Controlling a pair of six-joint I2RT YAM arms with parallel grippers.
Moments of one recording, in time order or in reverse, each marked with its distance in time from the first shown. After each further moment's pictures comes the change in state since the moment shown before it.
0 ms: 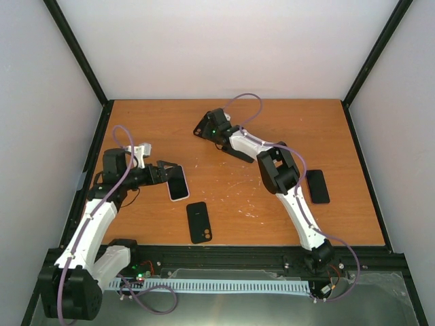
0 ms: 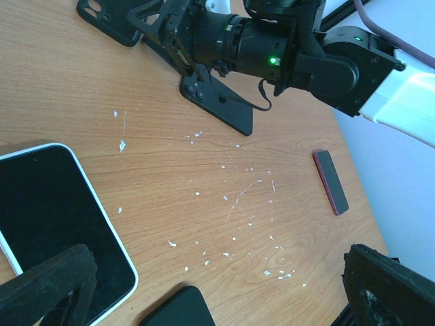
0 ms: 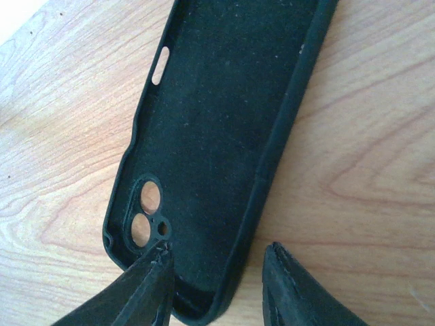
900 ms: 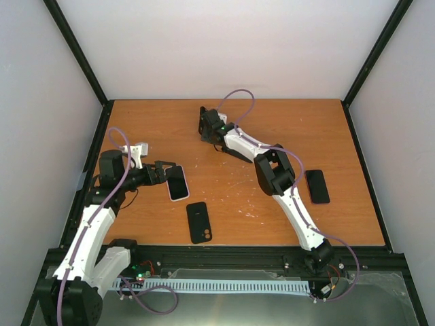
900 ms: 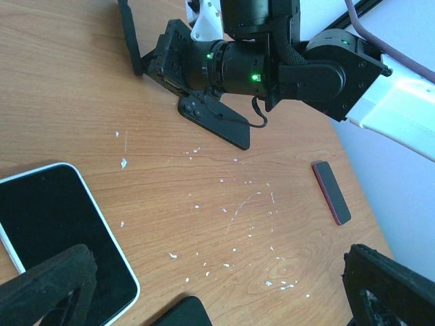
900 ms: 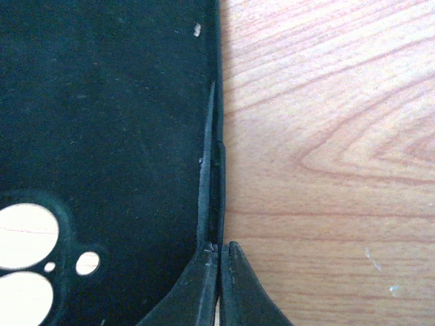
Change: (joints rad) left arm 0.000 -0.077 0.000 0.000 -0.028 0.000; right arm 0.039 0.058 0.165 -0.241 0.135 -0.114
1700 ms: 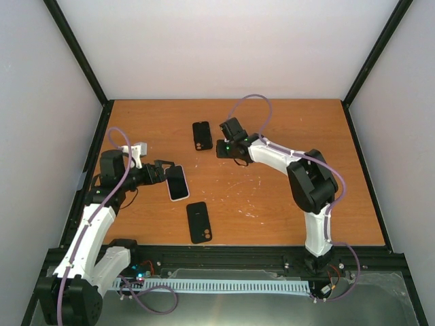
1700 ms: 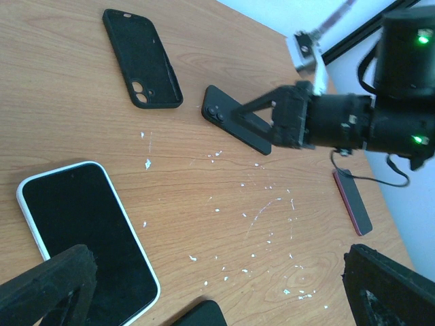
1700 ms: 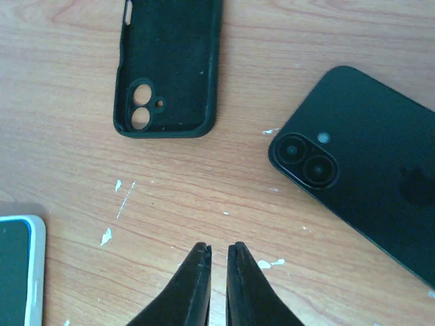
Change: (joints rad) left arm 0.000 0.010 0.000 -0.007 -0.066 -0.001; right arm 0.001 -0.560 -0.705 0.126 -0.164 -0.222
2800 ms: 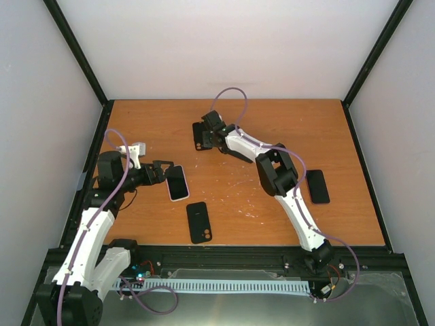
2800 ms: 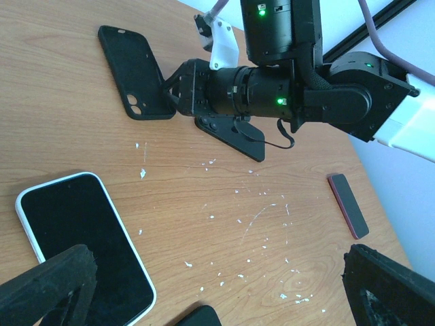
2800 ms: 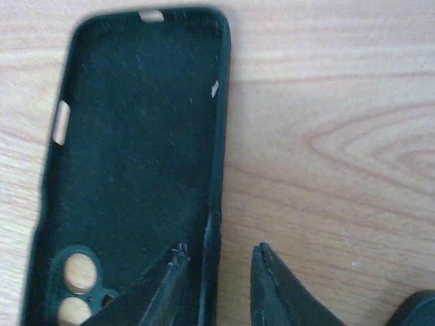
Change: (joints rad) left arm 0.000 -0.043 0.000 0.001 -0.001 0.000; right arm 0.003 0.489 0.593 -0.118 0.140 -0.101
